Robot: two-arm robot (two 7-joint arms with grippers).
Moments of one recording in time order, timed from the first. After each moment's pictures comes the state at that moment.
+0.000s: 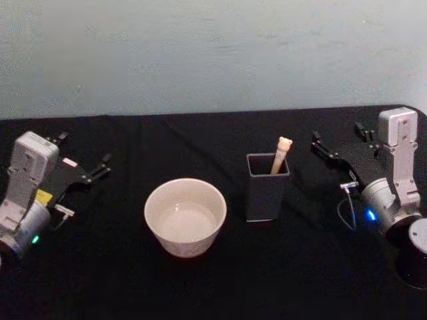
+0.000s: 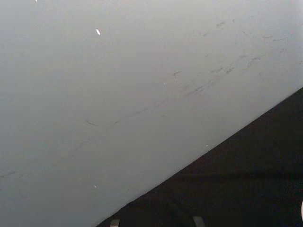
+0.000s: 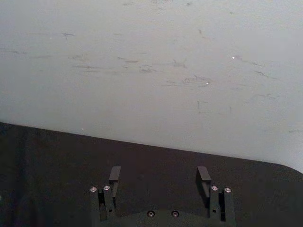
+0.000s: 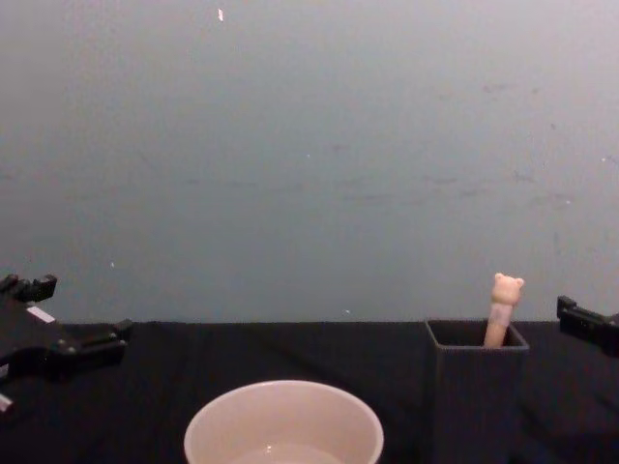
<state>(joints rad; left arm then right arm) -0.20 0.60 0.45 -1.41 -0.25 -0.12 0.03 0.23 0.31 -0.27 -1.29 0.25 -0.09 0.00</state>
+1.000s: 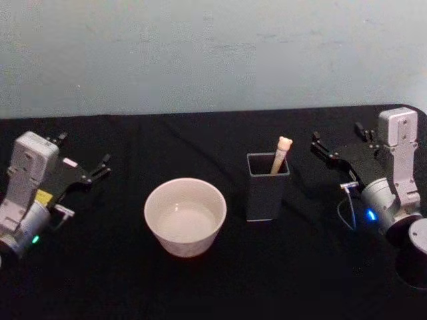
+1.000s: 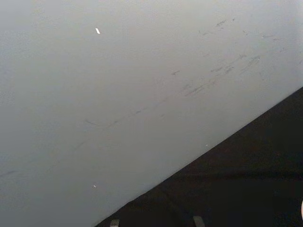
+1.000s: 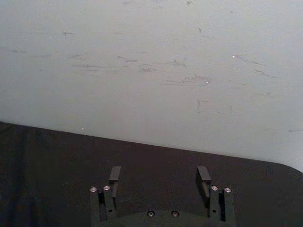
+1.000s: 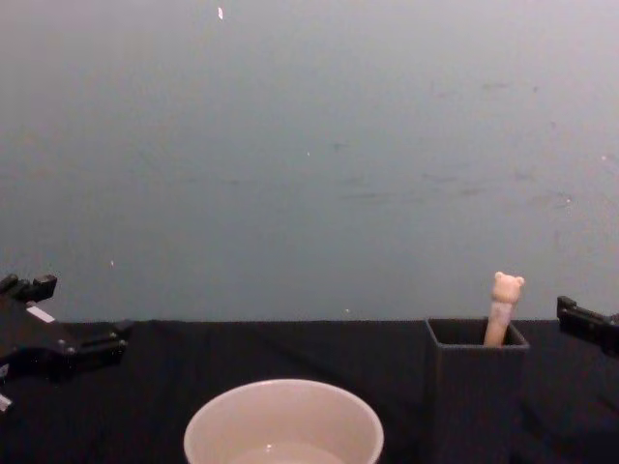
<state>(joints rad) -0.20 0.60 0.45 -1.41 -0.25 -0.12 0.03 0.23 0.31 -0.27 -1.29 0.25 -0.09 0.00</state>
